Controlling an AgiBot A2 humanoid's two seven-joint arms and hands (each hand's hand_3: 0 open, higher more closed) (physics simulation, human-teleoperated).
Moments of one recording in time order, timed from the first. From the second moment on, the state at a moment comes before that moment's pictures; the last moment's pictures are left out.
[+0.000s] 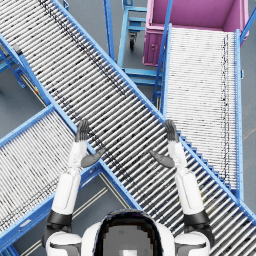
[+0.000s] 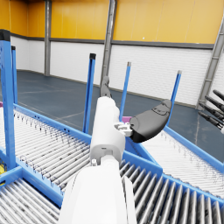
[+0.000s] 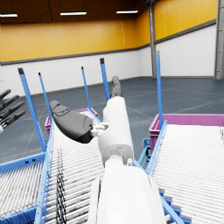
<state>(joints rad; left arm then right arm) 0.29 1.23 0.20 -1.78 1.00 0.01 0.01 0.29 -1.23 0.21 1.78 1.00 0.01 -0.01</state>
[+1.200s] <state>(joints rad) 0.38 1.32 -0.10 -1.84 1.52 0.00 0.00 0.36 -1.34 0.01 1.85 1.28 0.00 0.00</state>
